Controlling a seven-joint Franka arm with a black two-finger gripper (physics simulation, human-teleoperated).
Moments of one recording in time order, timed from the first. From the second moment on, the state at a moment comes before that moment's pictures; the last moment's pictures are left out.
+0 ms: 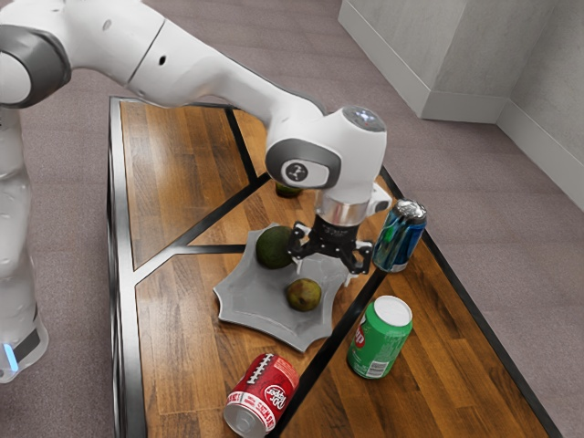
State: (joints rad) arm -0.01 0.00 -0.27 -2.00 0.01 2.07 -1.35
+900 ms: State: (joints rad) arm 0.01 0.01 -0.23 -2.04 0.00 2.09 -1.35
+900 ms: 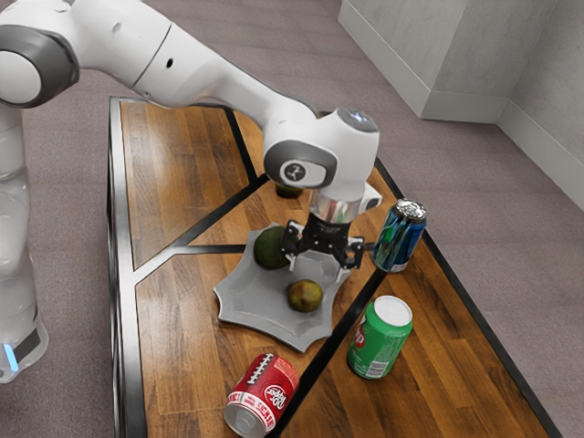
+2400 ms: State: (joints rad) arm -0.12 0.01 -0.20 -2.07 -0.04 2.10 -1.35
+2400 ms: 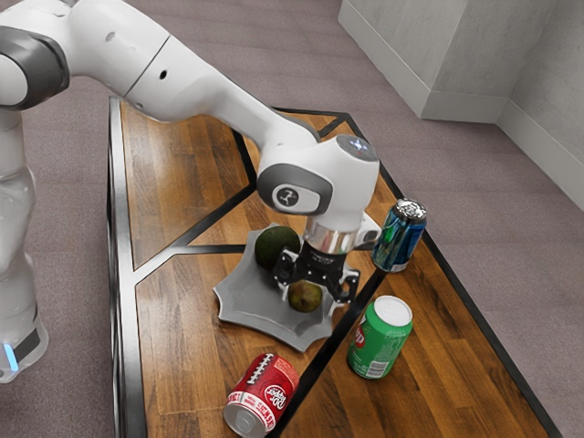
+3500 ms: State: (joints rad) arm -0.05 -0.11 0.05 -1.80 -0.03 1.90 -1.32
